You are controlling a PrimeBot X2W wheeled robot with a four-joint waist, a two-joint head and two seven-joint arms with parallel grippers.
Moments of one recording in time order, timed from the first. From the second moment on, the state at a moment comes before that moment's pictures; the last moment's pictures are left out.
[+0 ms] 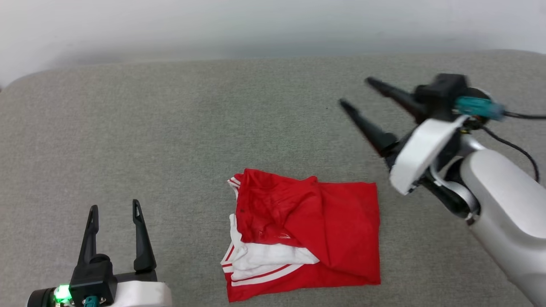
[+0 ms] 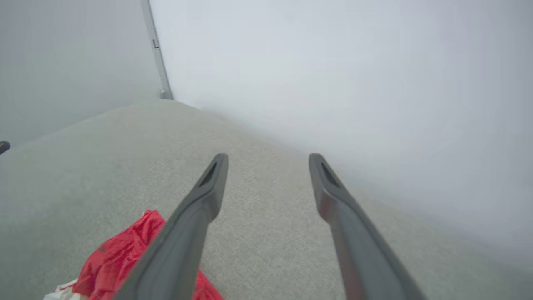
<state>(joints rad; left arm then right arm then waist) 0.10 0.08 0.02 -0.12 -0.02 0.17 -0.26 -0.79 -0.45 0.75 0.29 0.67 0.13 0.03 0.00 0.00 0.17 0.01</state>
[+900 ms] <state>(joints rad) 0.15 0.07 0.06 -0.11 -0.02 0.14 -0.26 -0.04 -0.11 0.04 0.03 0.24 0.13 -0.26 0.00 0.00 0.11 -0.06</state>
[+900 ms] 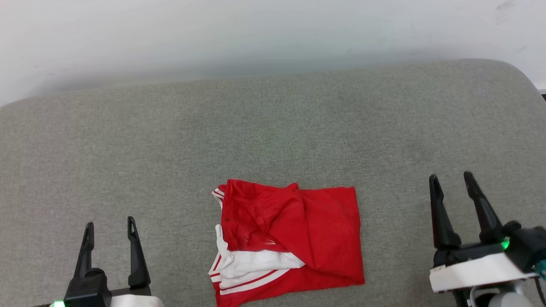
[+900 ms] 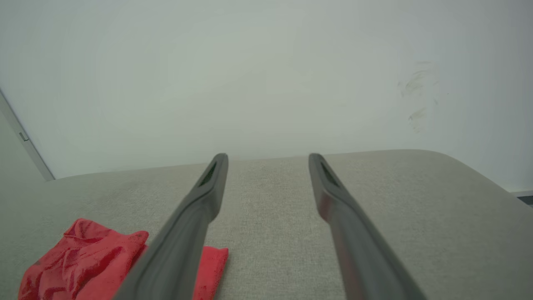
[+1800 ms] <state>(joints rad) 0.14 0.06 0.05 -0.10 -0.02 0.11 -0.26 -0.38 -0.38 0.22 0.04 0.45 0.13 0.16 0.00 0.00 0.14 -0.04</state>
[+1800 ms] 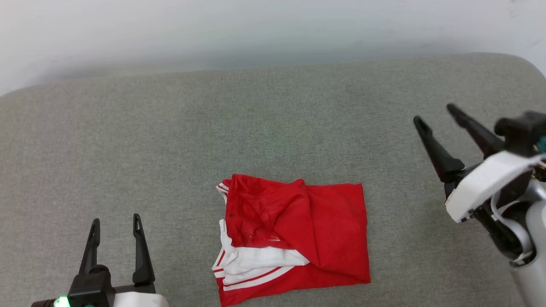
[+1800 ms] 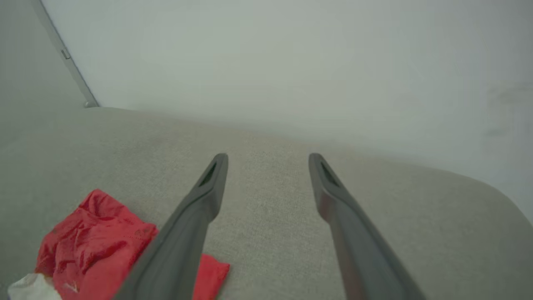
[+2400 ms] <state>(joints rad) 0.04 0.06 0.04 -0.10 -0.02 0.09 -0.26 -0.38 -0.44 0.29 0.23 1.06 0.13 0.75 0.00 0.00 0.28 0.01</state>
